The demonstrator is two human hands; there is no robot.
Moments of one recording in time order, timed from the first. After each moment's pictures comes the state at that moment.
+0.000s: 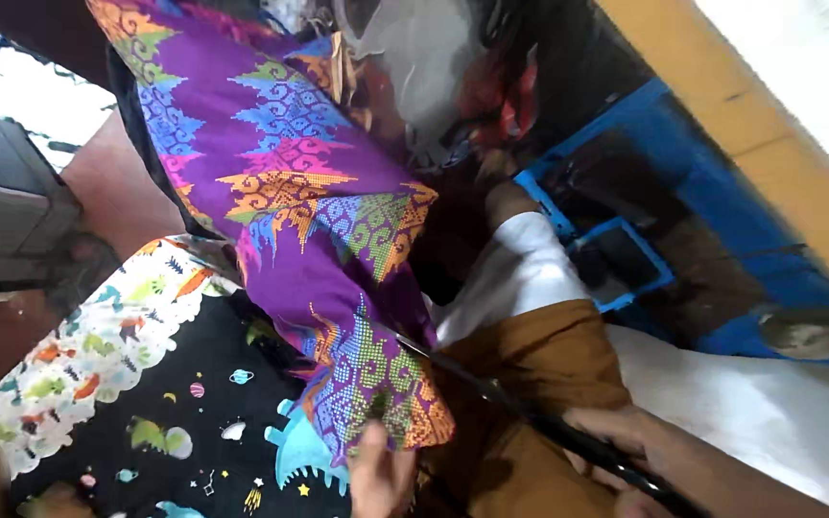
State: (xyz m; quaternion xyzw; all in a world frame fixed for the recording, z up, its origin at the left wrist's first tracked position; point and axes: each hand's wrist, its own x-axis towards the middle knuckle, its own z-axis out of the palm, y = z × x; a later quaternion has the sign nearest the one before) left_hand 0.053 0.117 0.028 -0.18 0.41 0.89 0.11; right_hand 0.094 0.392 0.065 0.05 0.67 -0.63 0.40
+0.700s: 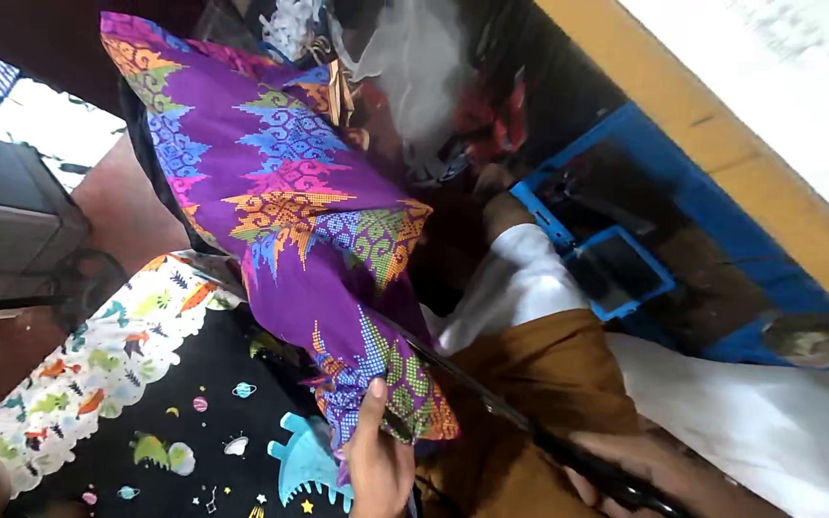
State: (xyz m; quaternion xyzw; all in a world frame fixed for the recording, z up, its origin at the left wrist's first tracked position) left_hand 0.019 0.134 0.040 -0.24 0.40 0.88 0.11; right_hand 0.100 0.385 0.070 0.09 0.59 -0.69 0.40
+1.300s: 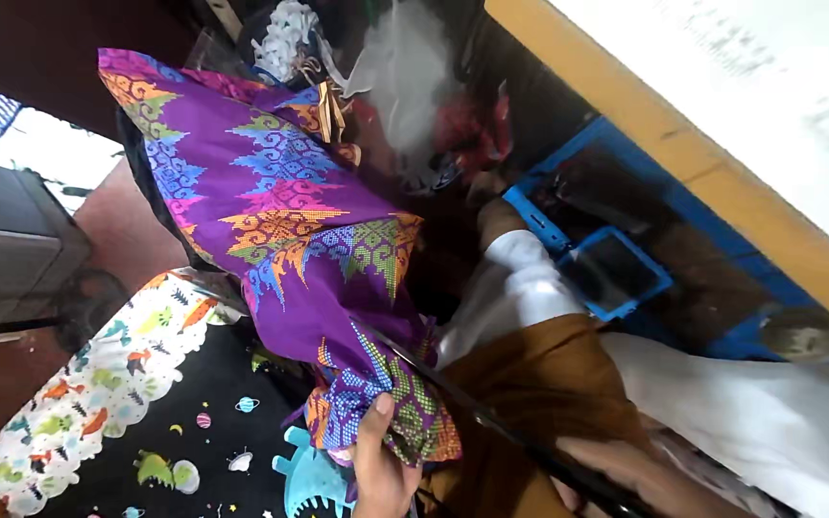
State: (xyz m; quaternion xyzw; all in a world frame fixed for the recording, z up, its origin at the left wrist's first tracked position) left_hand 0.007 0.142 0.039 -0.12 0.36 0.92 0.12; right_hand 0.098 0.377 0.070 0.04 0.65 -0.67 0.35
